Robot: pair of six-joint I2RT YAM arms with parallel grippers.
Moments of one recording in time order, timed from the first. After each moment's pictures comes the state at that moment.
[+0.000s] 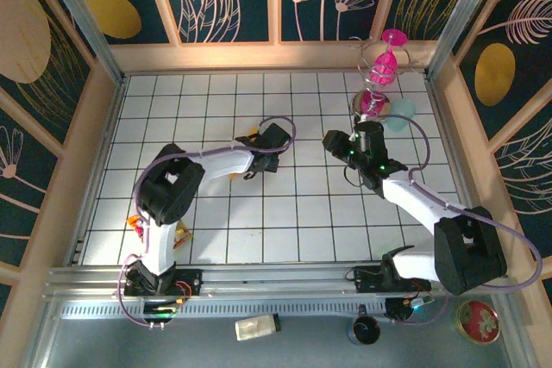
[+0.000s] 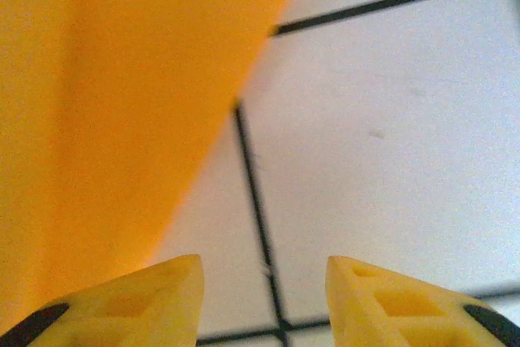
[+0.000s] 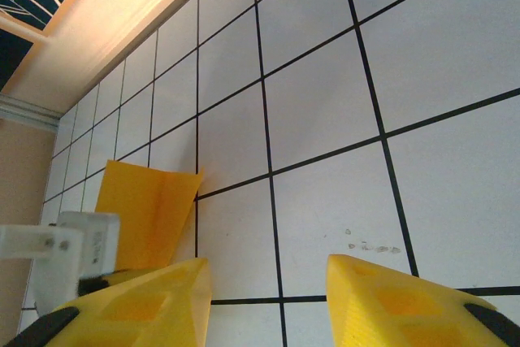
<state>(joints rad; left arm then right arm) -0.75 1.96 1.26 -0.39 -0.27 -0.49 0.37 1.28 0.67 0.07 -0.12 0.77</state>
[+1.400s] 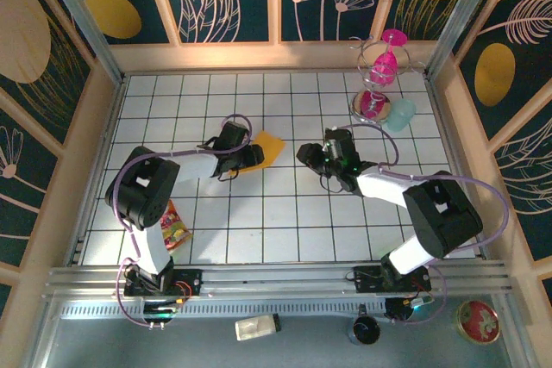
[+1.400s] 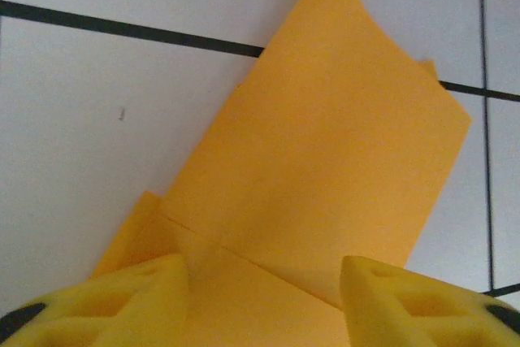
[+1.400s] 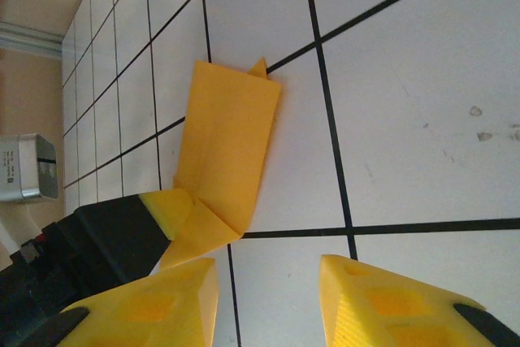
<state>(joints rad) -0.51 1.85 0.94 0.03 0.12 -0.71 0.53 1.54 0.68 0.23 -0.21 0.98</state>
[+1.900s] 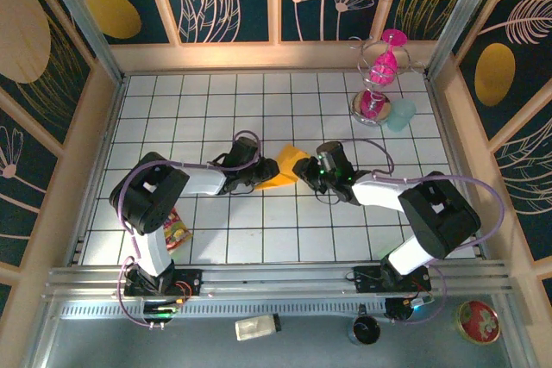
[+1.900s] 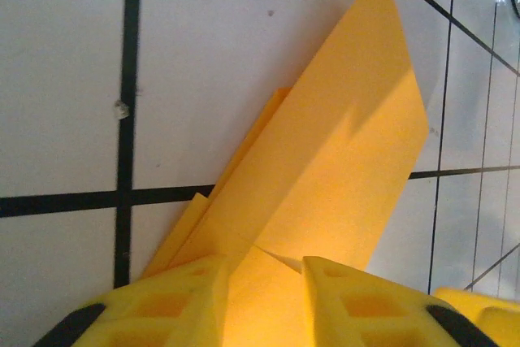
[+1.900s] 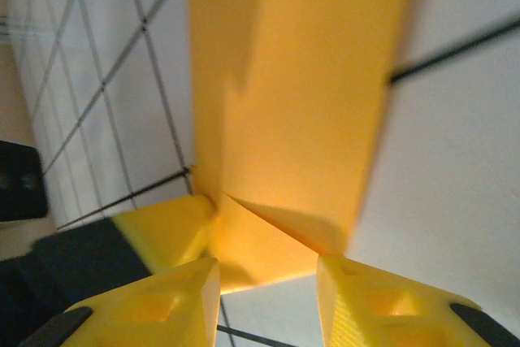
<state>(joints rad) -0.64 1.84 0.81 0.26 0.26 -1.01 0.63 1.54 0.60 0.20 -0.19 1.17</state>
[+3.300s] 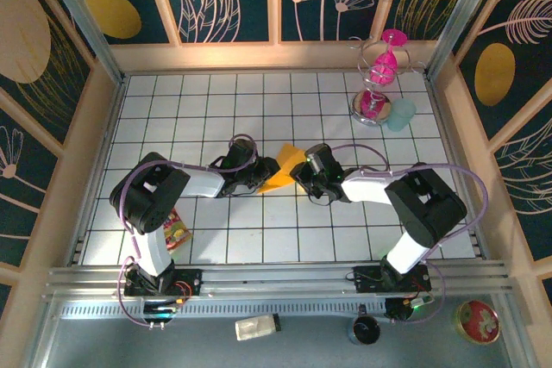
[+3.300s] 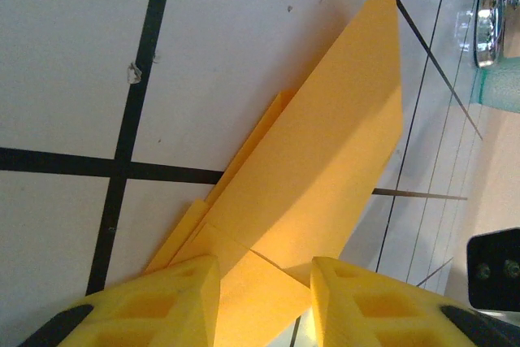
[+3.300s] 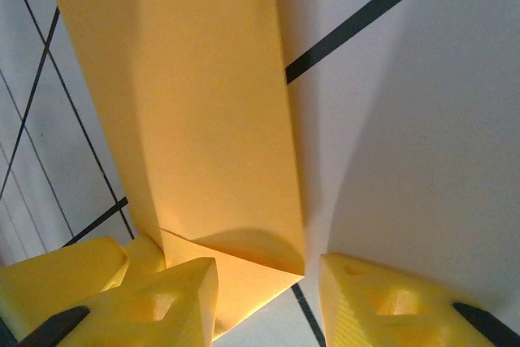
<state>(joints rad) -0.64 1.84 0.78 0.34 0.29 -1.21 0.68 1.63 0.69 0.09 -0.08 1.29</state>
